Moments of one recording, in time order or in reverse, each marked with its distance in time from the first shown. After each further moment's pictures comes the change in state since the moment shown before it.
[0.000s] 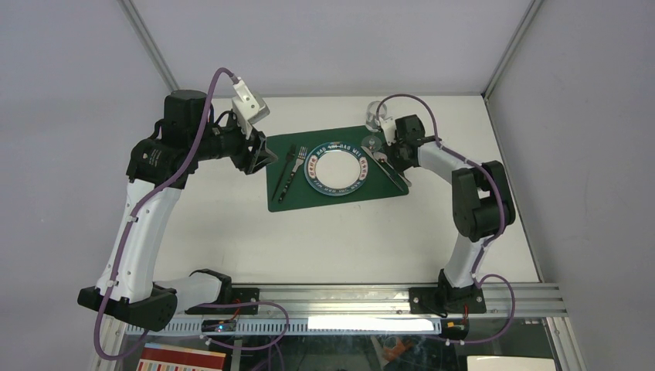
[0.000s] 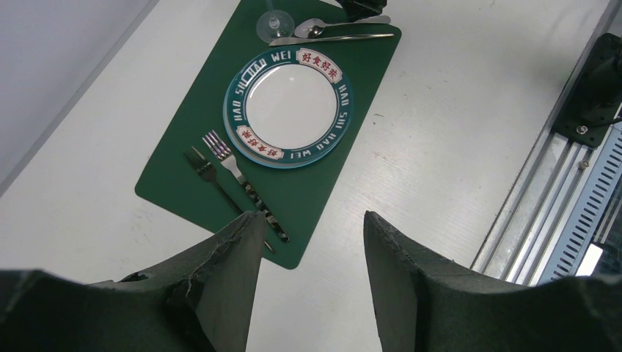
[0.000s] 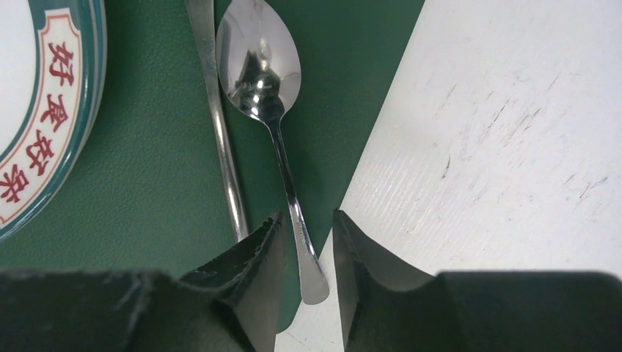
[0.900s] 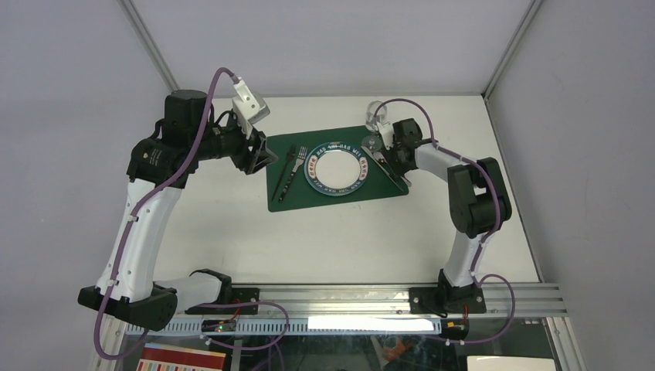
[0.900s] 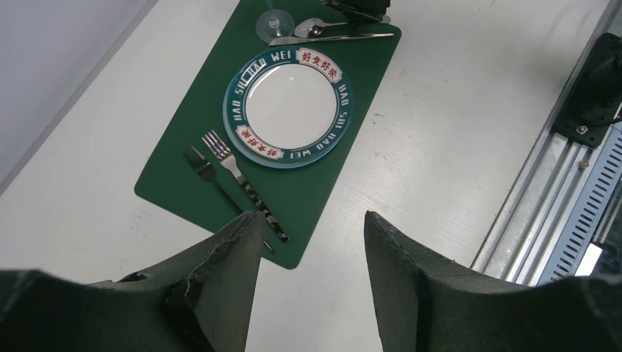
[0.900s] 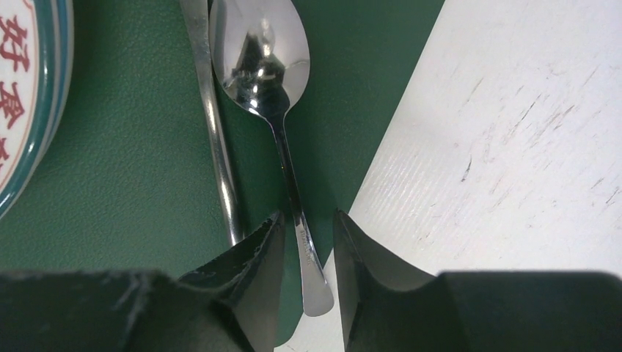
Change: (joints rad) left arm 0.000 0.002 0.000 0.000 0.000 0.000; right arm 0.006 0.043 -0.013 0.015 0.017 -0.019
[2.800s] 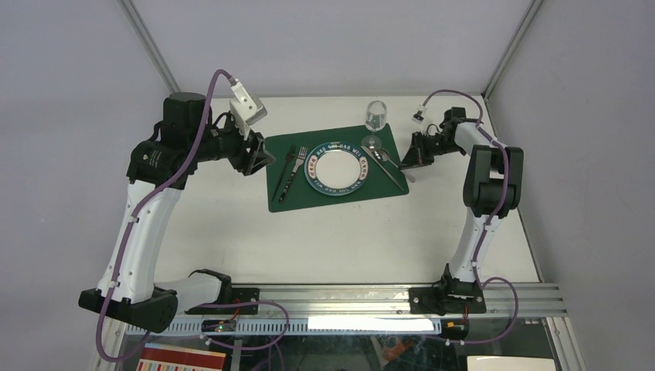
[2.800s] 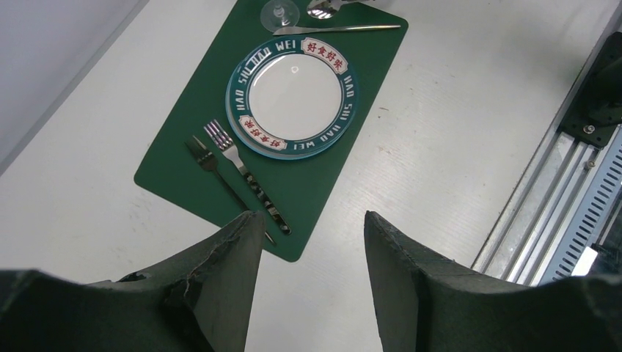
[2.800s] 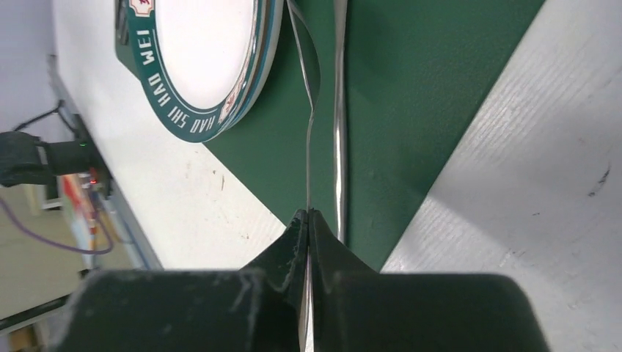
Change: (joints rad) left arm 0.026 -0.014 -0.035 0.005 0.003 0.000; right arm -0.341 0.148 0.283 -0.439 -0.896 -0.022
